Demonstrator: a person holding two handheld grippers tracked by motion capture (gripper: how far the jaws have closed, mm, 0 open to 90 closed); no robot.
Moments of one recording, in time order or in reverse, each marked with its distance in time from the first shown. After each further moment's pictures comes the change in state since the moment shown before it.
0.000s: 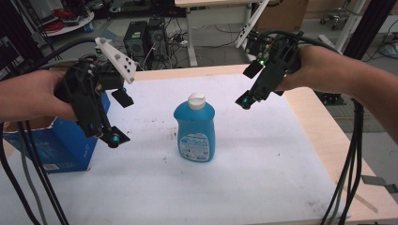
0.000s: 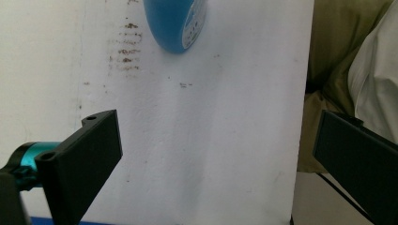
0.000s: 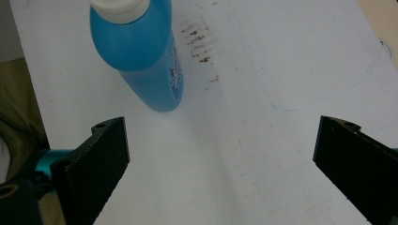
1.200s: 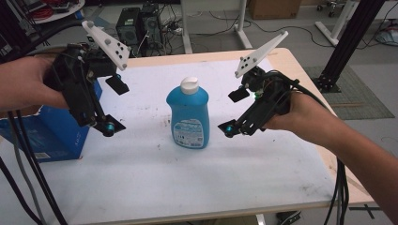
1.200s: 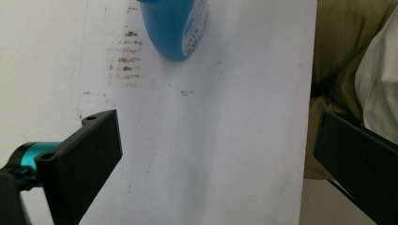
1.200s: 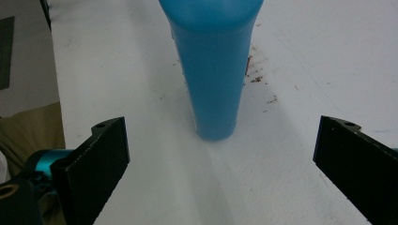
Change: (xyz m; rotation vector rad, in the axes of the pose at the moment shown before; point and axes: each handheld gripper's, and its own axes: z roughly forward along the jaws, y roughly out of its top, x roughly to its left) left arm -0.001 0.001 0.008 -0.028 0.013 0.013; right arm 0.046 -0.056 0.059 -0.272 0.063 0.085
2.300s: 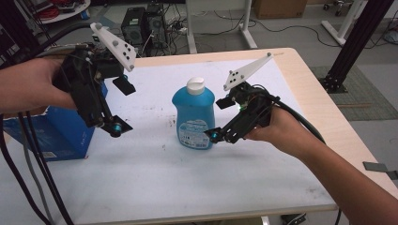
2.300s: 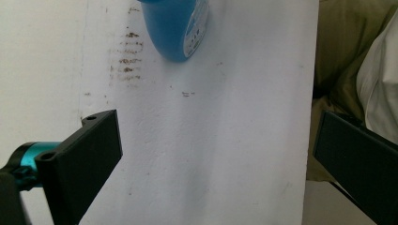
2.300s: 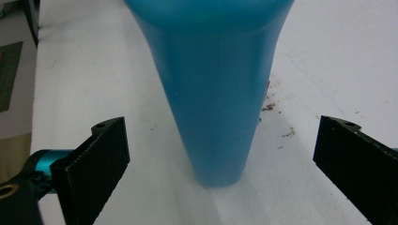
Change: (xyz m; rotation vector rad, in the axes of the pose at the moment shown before) left arm 0.001 -0.001 0.002 -0.003 0.001 0.001; right arm -0.004 -0.007 0.052 -0.110 0.019 0.000
